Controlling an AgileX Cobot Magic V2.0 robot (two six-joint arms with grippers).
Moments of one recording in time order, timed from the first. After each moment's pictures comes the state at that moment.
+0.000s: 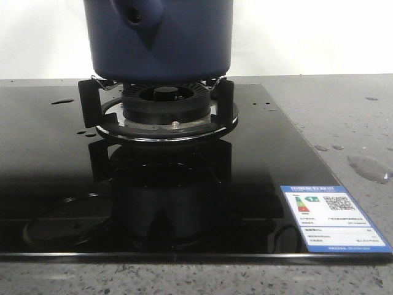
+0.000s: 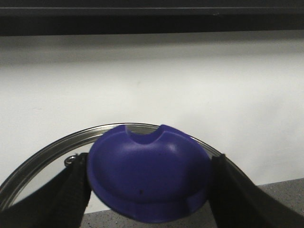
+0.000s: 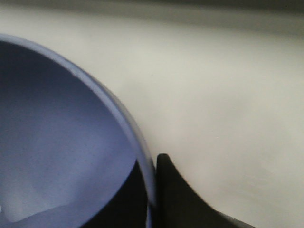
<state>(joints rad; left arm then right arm) -0.15 1.40 -1.25 -1.50 0.10 1.51 0.48 1.63 -1.29 0.38 -0.26 -0.45</state>
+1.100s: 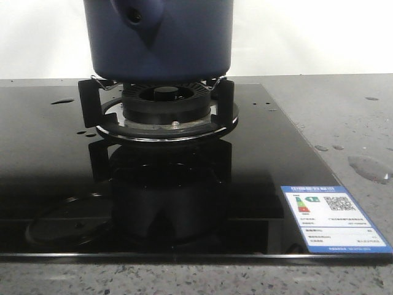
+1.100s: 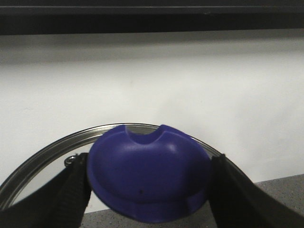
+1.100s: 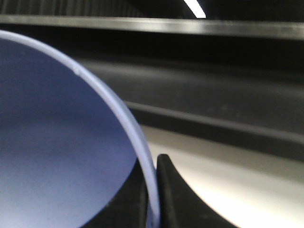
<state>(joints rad) -0.15 1.40 -1.25 -1.50 0.12 1.51 0.51 1.63 -1.11 0.14 -0.96 -0.45</state>
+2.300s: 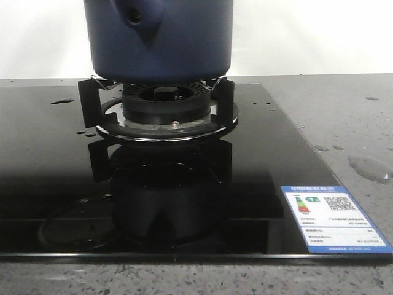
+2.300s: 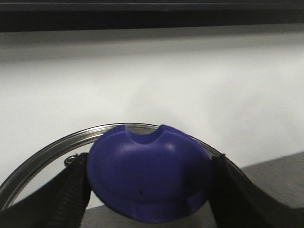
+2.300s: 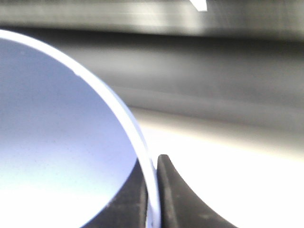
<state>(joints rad) -0.15 1.40 -1.25 -1.50 0.29 1.51 0.48 1.52 -1.20 0.31 -0.55 -0.45</state>
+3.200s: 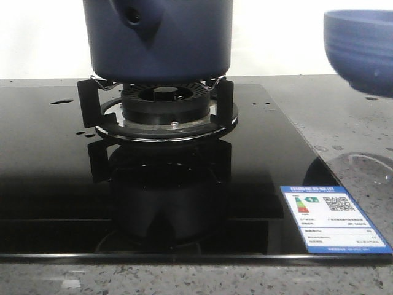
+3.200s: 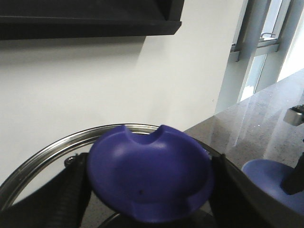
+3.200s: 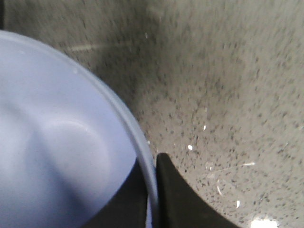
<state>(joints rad) -0.21 1.40 -1.27 -1.59 0.66 1.53 -0.20 1.43 -1.23 0.29 1.04 -0.20</state>
